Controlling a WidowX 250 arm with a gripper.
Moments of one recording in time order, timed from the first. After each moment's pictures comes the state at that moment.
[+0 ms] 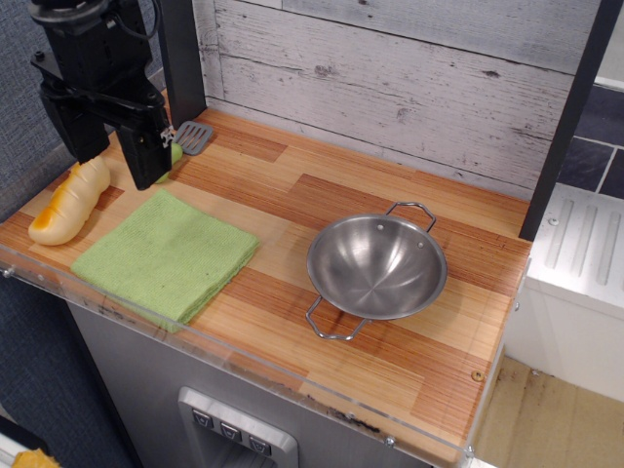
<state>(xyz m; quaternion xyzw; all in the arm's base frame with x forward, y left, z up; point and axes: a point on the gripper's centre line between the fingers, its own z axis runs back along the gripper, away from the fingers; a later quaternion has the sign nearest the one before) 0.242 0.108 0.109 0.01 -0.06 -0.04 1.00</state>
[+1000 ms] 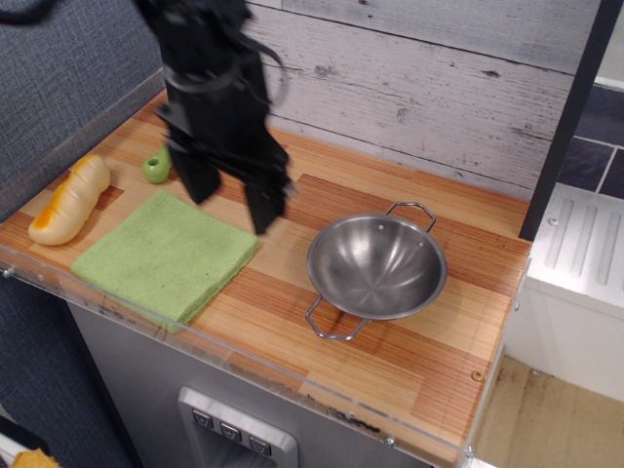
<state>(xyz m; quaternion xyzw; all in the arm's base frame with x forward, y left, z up) 0.272 0.026 0.076 -0.01 -0.09 -0.09 0.99</state>
